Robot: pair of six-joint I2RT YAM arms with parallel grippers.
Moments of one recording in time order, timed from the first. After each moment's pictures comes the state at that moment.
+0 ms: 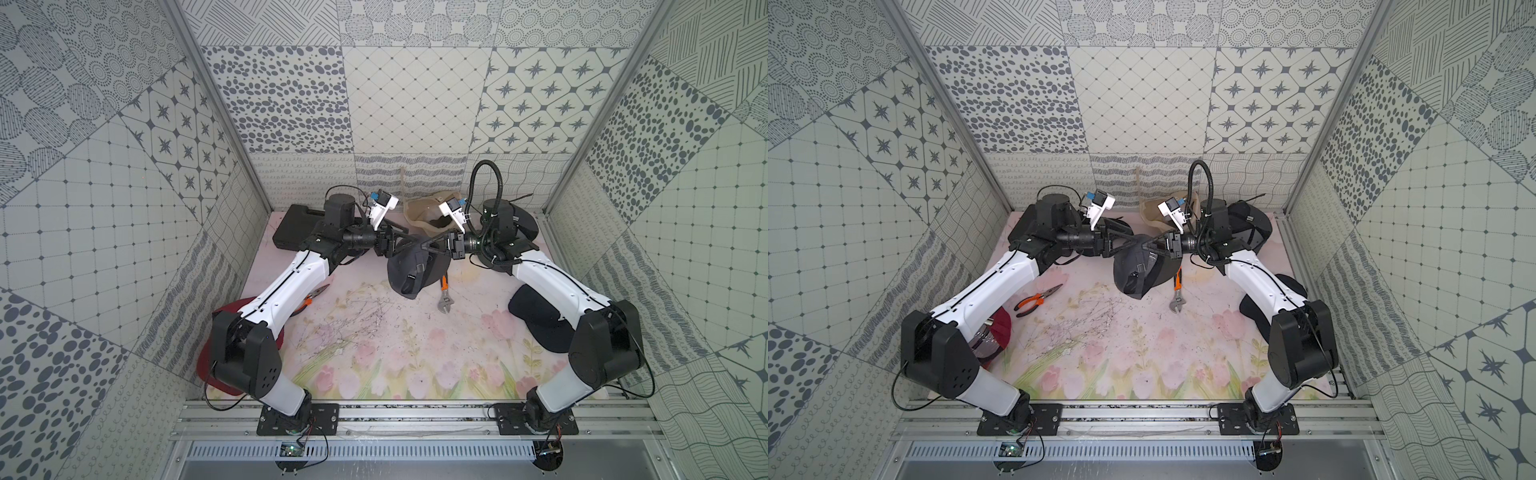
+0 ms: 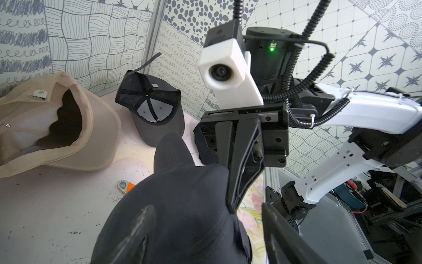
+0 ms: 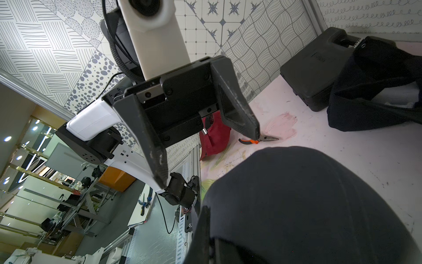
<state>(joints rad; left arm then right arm) -0.40 1.56 1.36 -0.15 0.99 -0.15 0.35 1.61 1.30 -0.06 -1.21 0.36</state>
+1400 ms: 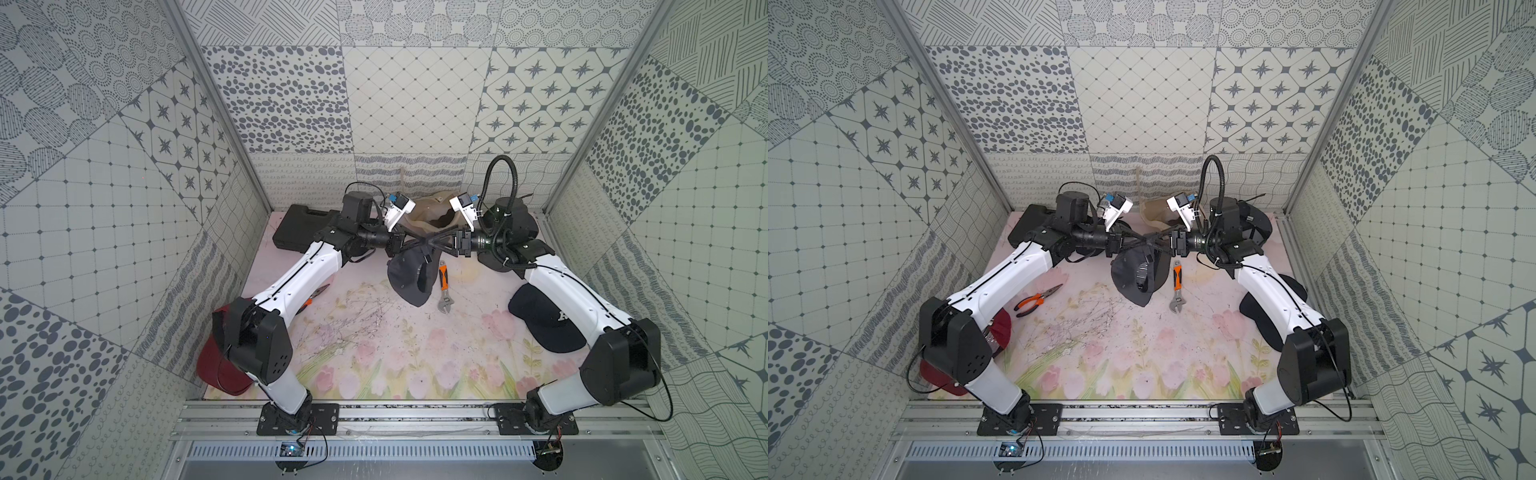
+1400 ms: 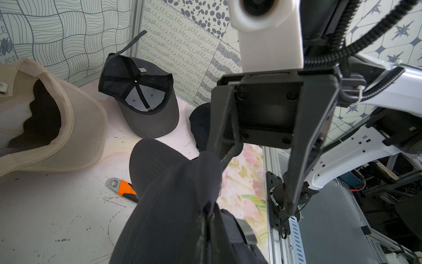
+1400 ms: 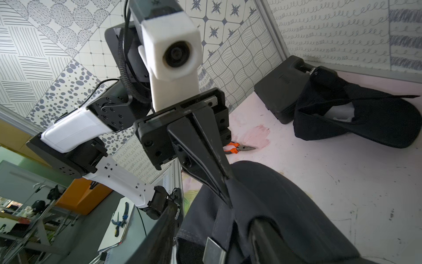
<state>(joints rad) -0.46 1.66 1.48 -0.31 0.95 -0.02 0.33 1.47 1.28 -0.17 -1.00 0.31</state>
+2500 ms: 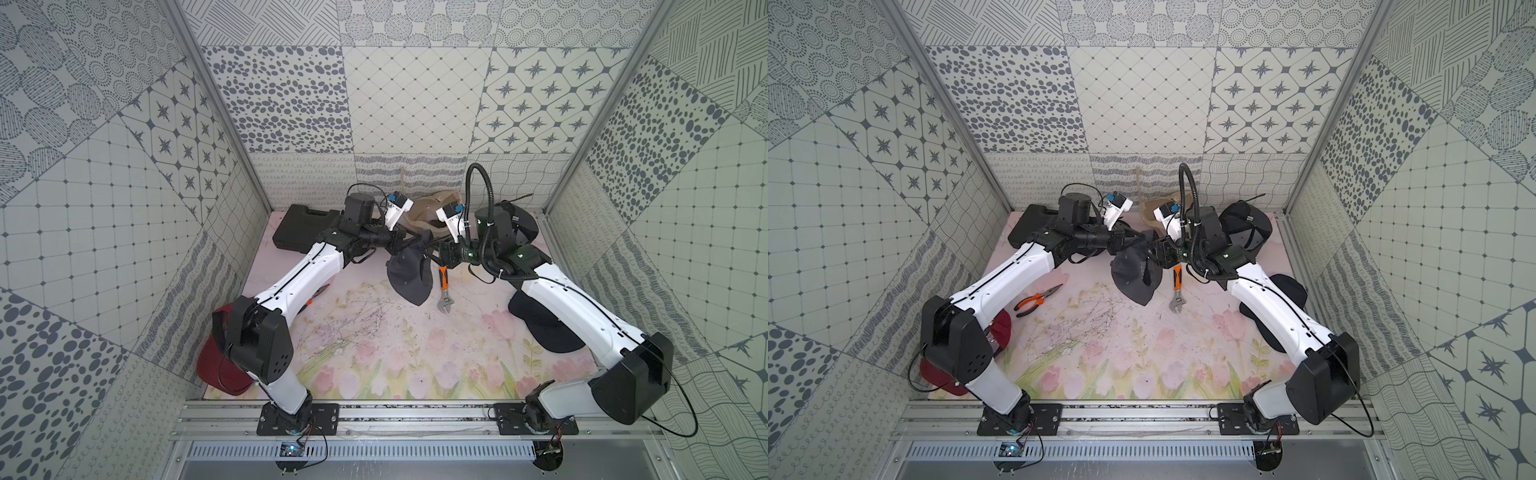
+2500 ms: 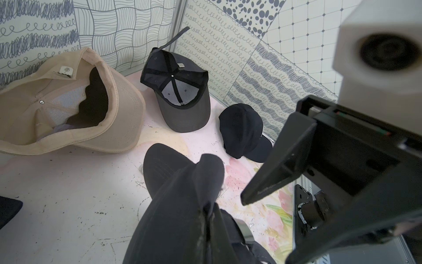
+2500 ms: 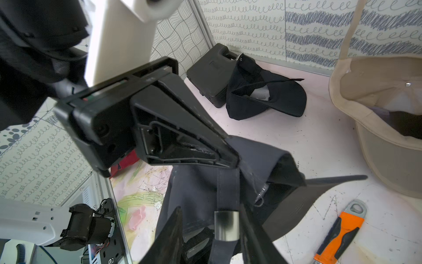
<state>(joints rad) -0.47 1.66 1.47 -0.30 0.77 -0.07 0.52 1.44 1.34 -0.41 -0.46 0.18</state>
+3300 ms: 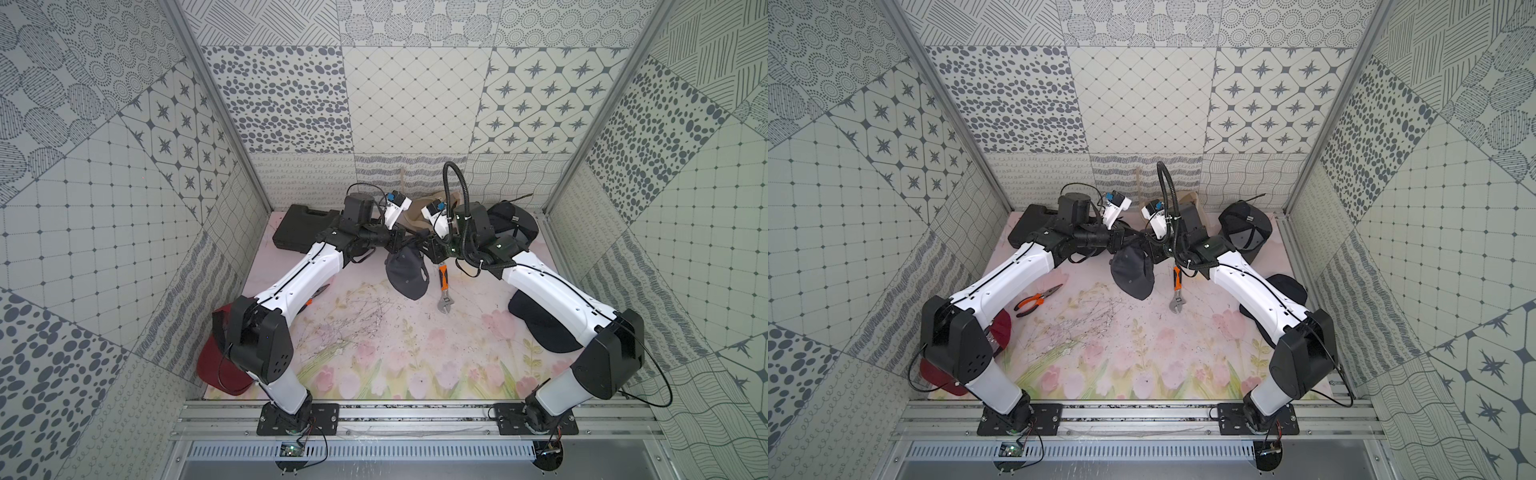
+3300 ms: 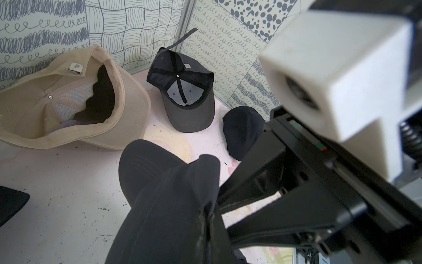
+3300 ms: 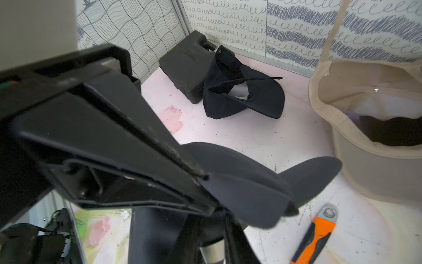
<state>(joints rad) -0.47 1.66 1.47 -0.29 0.75 -0.10 0.58 1.58 1.45 -0.46 -0.28 0.11</state>
